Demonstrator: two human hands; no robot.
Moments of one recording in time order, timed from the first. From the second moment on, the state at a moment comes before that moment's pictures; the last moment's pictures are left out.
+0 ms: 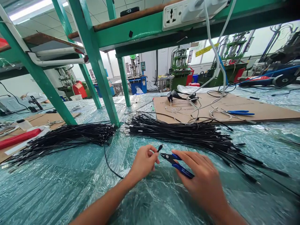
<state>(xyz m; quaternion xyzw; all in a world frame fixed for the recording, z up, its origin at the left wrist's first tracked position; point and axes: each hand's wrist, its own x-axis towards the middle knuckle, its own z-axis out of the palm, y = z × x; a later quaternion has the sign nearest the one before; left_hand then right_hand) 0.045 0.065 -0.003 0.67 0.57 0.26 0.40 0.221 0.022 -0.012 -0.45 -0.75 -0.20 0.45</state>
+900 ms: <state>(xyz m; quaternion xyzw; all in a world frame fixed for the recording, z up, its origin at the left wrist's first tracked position) 0.007 0.005 -0.005 0.53 0.48 0.35 0.60 0.213 0.011 -0.019 -0.44 -0.80 -0.15 0.39</state>
